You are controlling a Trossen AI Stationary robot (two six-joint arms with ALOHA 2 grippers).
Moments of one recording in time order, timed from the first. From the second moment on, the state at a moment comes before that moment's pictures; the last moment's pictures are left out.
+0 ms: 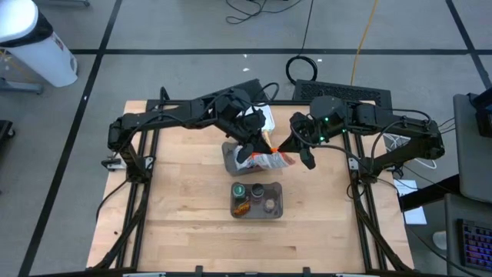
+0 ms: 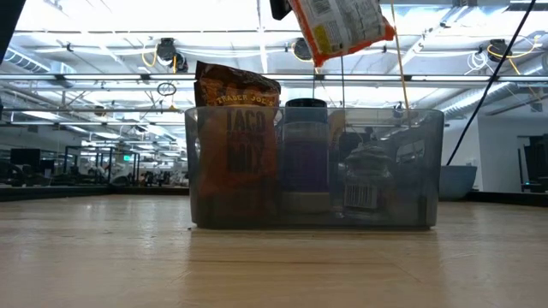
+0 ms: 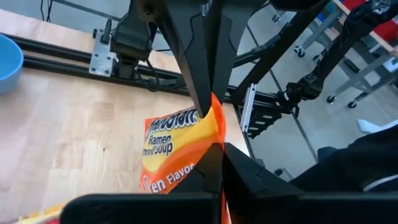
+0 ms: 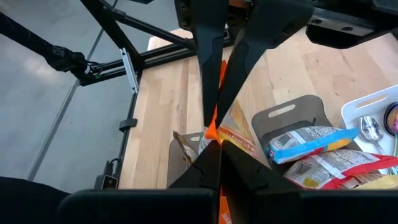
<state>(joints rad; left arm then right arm) 0.15 1.77 1.83 -0.56 0.55 -0.21 -0.10 1.26 1.49 -0.76 -0.29 0.22</state>
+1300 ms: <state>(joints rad) 0.29 1.51 1.83 -1.13 -0.10 -0.78 -0.28 1.26 1.43 -0.59 -0.05 0.16</state>
